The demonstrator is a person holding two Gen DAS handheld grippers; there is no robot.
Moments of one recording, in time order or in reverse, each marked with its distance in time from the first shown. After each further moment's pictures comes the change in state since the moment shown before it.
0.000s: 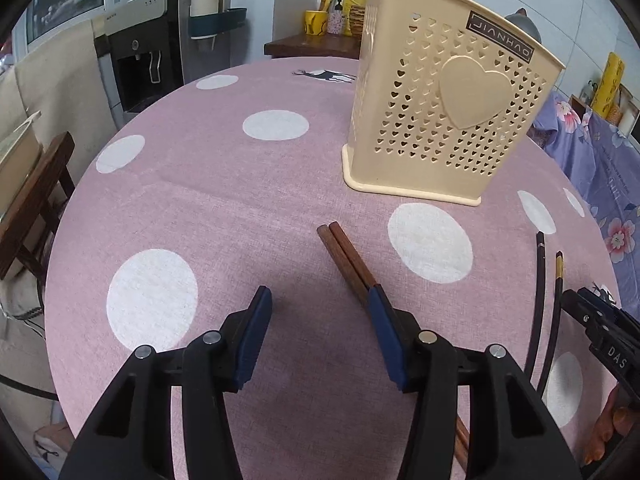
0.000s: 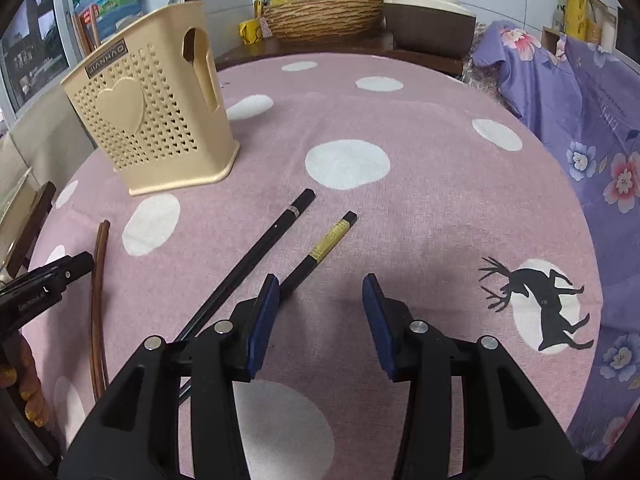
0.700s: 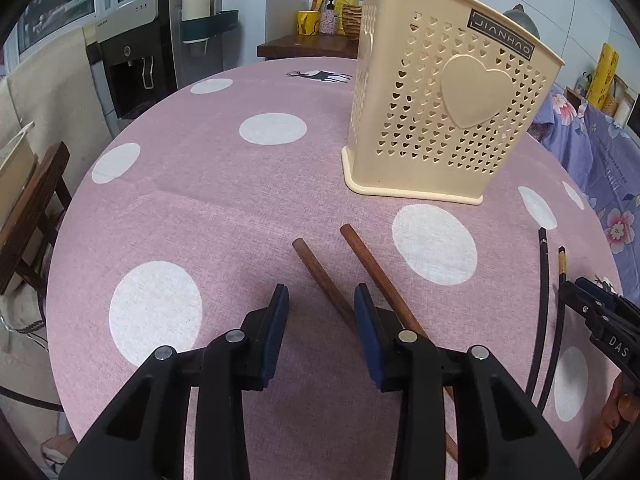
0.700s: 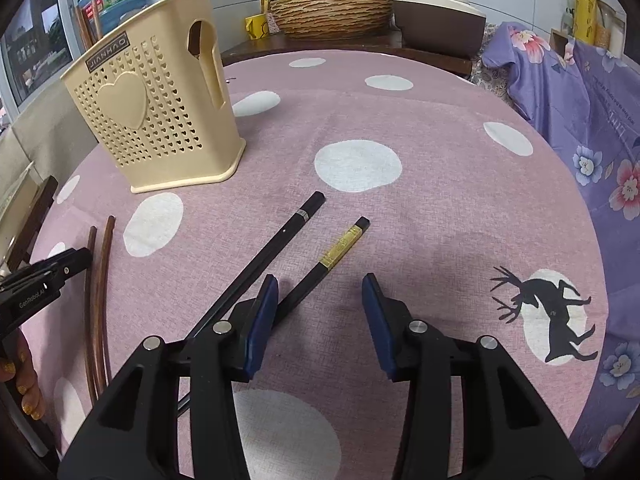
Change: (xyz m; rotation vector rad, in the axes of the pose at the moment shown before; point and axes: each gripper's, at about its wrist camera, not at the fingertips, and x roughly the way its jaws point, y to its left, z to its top) left arm 0.003 0.002 0.003 0.038 0.001 0.005; right arm 0.008 0.006 0.003 -0.031 0.022 0.011
